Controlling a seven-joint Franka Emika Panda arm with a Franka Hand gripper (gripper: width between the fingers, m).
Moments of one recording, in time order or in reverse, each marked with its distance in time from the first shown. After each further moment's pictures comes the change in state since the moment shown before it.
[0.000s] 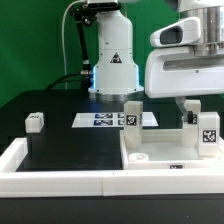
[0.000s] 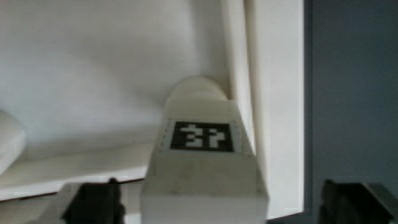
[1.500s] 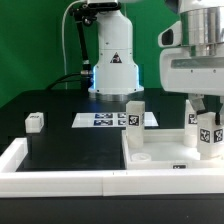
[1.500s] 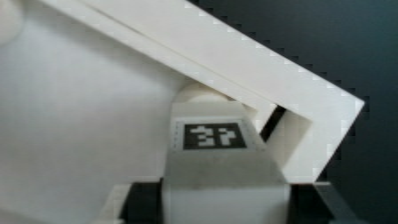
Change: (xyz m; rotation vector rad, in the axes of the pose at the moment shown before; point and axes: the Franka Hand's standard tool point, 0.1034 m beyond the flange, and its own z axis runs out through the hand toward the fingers) arm -0.002 -0.002 0.002 0.010 0.029 1.074
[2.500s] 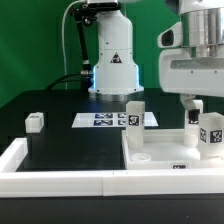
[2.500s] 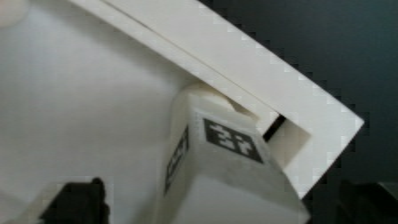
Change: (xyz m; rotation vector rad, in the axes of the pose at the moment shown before) arm 0.003 0.000 0.002 -0.003 -0.006 -0.450
